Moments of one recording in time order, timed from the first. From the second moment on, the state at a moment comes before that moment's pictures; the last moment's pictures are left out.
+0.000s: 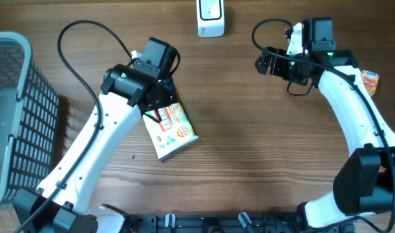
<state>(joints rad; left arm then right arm) -0.44 1.54 1.44 -1.14 -0.14 -0.66 0.06 1.71 1.36 -0.72 -0.29 0.29</state>
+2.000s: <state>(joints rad) -0.48 2.03 1.57 -1.34 -0.60 -0.70 0.06 1.71 1.36 -0.72 -0.28 0.29</state>
